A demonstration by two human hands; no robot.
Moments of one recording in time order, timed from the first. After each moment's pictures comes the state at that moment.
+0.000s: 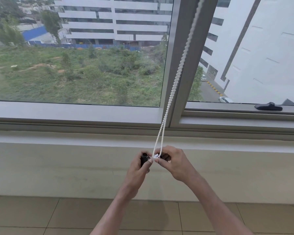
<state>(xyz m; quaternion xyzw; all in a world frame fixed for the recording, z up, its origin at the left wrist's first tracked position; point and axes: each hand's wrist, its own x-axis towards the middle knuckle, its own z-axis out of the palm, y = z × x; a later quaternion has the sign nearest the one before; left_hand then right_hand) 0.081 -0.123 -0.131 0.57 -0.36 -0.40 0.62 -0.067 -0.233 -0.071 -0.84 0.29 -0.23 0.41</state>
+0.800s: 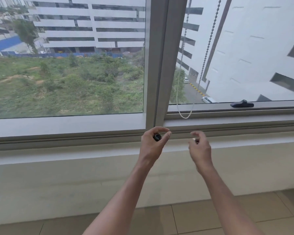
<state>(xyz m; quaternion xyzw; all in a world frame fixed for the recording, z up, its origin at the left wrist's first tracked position) 0.032 -0.238 -0.047 0.58 -0.44 -0.29 0.63 -0.135 -0.301 -0.047 -0.57 0.60 -0.42 0.37</state>
